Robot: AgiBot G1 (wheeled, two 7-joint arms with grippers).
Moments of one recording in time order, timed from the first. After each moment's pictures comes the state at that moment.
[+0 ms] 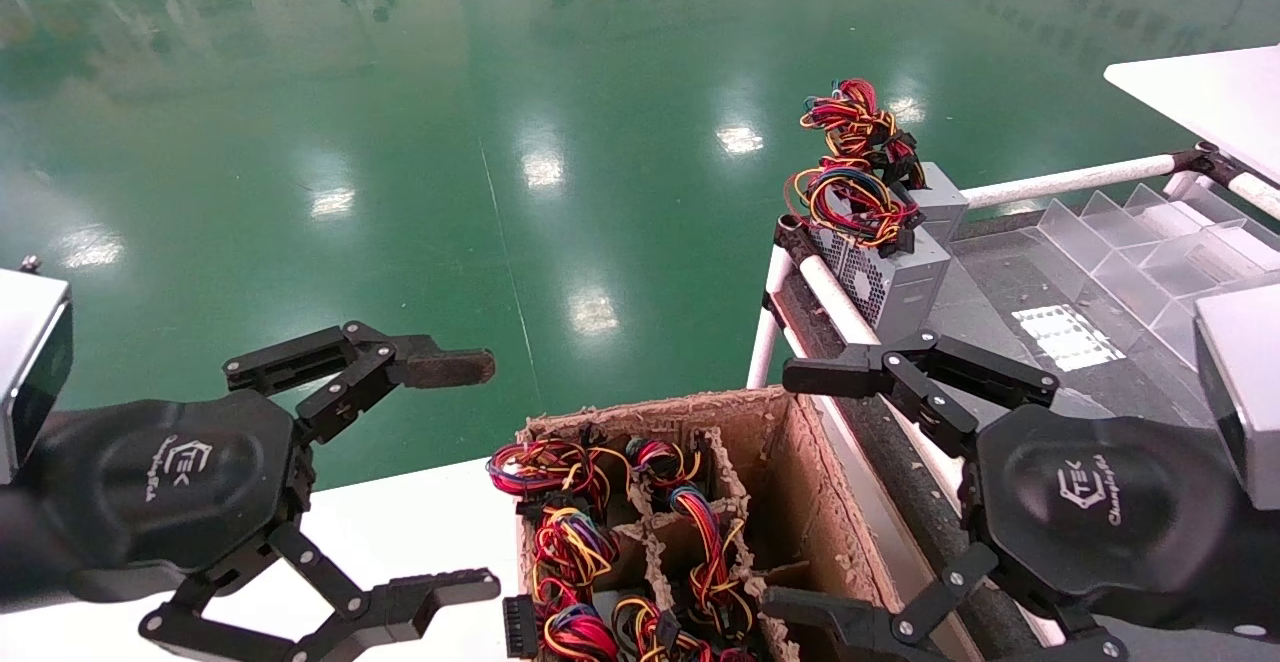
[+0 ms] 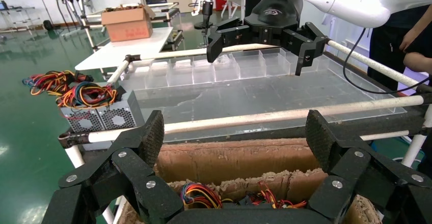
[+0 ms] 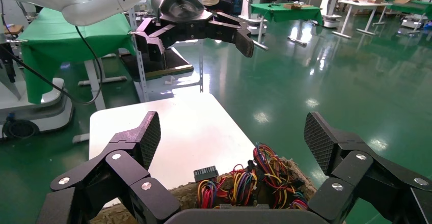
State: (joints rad) left arm -1.07 0.61 0.28 -1.28 0.73 1.50 -0.19; right arm 1.07 -0.61 -0.28 1.28 -0.73 -1.50 0.19
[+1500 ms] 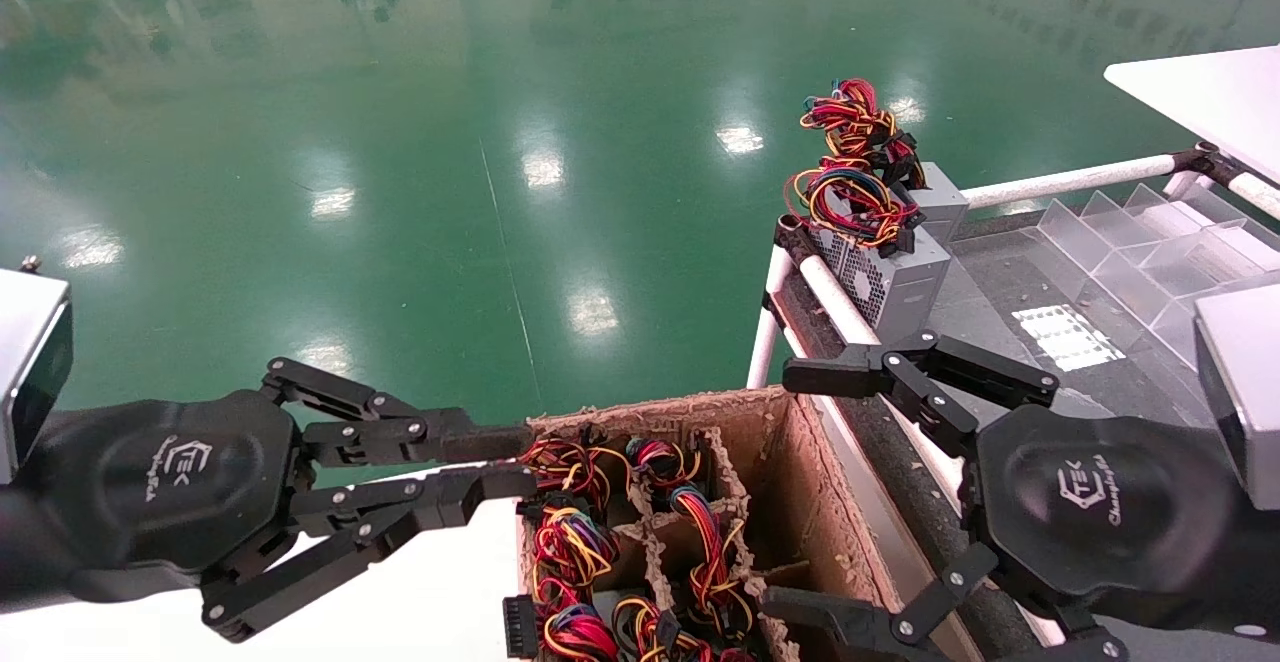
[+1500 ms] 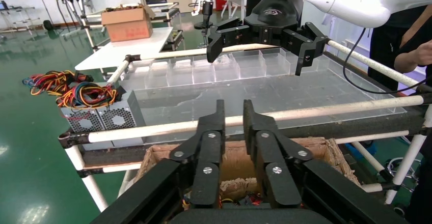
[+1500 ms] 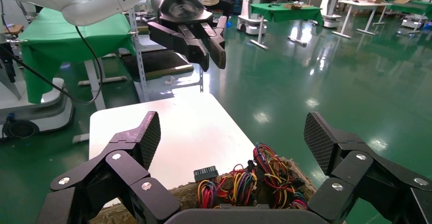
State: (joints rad) left arm -1.07 0.61 0.28 -1.28 0.73 1.50 -0.19; right arm 1.07 -0.61 -0.28 1.28 -0.73 -1.50 0.19
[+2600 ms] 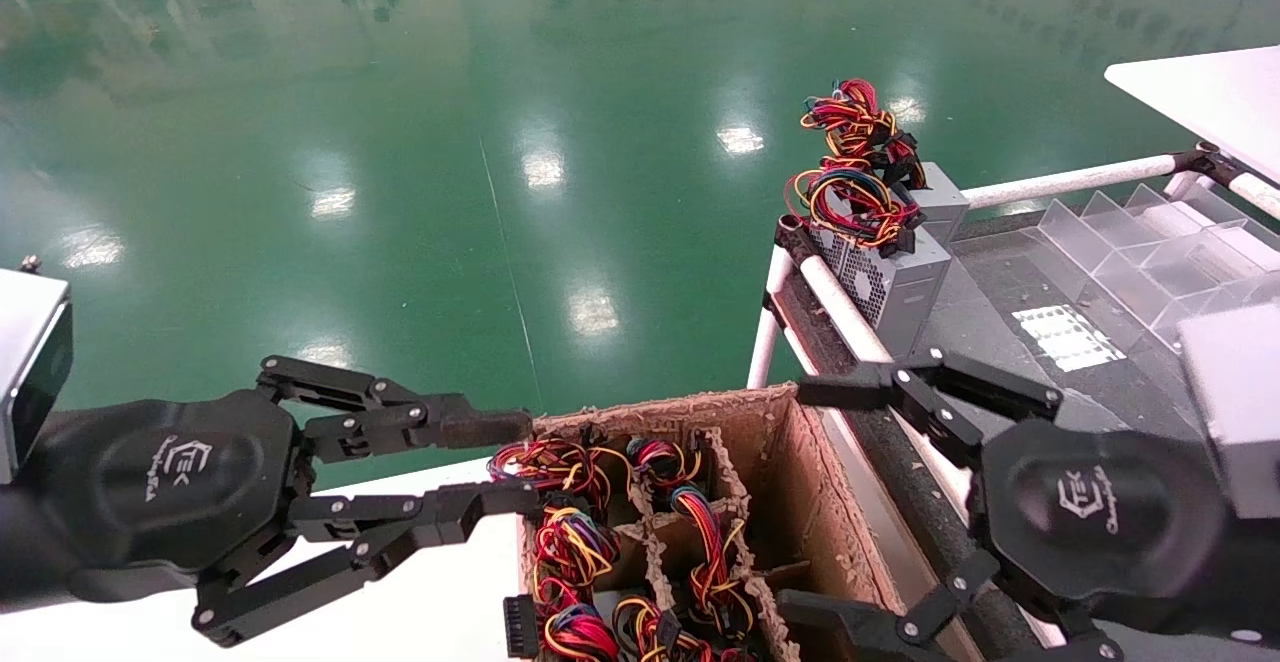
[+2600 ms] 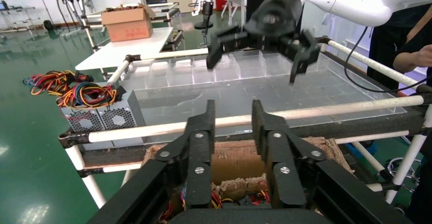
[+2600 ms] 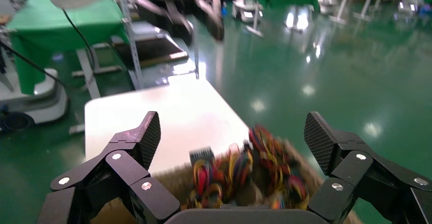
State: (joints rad) left arm -1.07 0.61 0.28 -1.28 0.73 1.50 -0.19; right arm 1.06 -0.58 -0.30 1.27 -0.78 -1.49 0.20
